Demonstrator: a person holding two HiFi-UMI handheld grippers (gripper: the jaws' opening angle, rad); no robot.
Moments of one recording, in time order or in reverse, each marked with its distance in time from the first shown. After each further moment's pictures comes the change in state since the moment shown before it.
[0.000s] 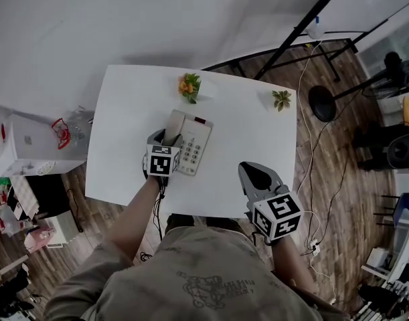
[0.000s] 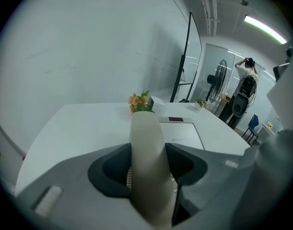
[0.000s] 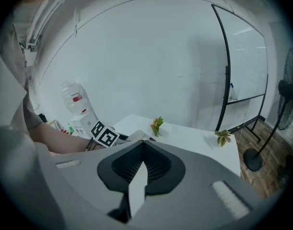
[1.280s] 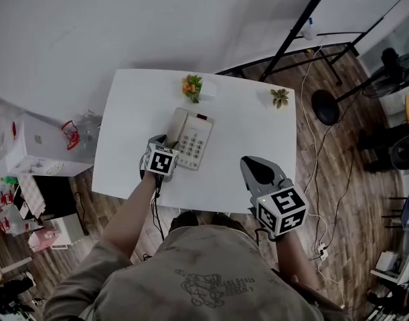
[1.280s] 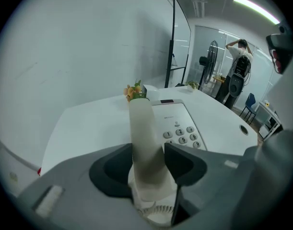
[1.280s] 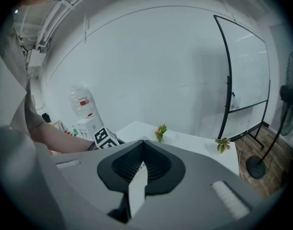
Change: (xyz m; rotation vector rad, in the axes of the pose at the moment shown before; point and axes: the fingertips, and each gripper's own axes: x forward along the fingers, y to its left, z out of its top) left arm -0.026 -0.001 -0.031 0.179 0.135 0.009; right arm -0.037 0.017 0.013 -0.043 -0.084 0.034
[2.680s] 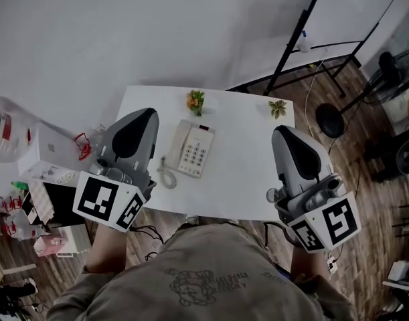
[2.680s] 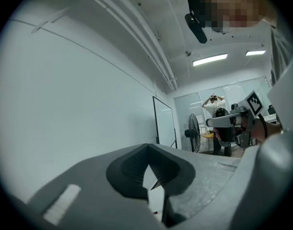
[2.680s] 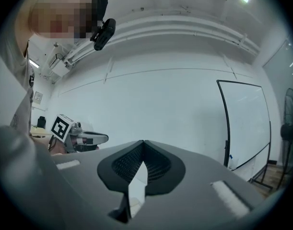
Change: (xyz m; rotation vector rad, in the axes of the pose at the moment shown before) left arm -0.377 -0.058 0.238 0.108 -0.902 0.002; right arm -0.140 0.020 0.183 -0.168 -0.585 -0.011
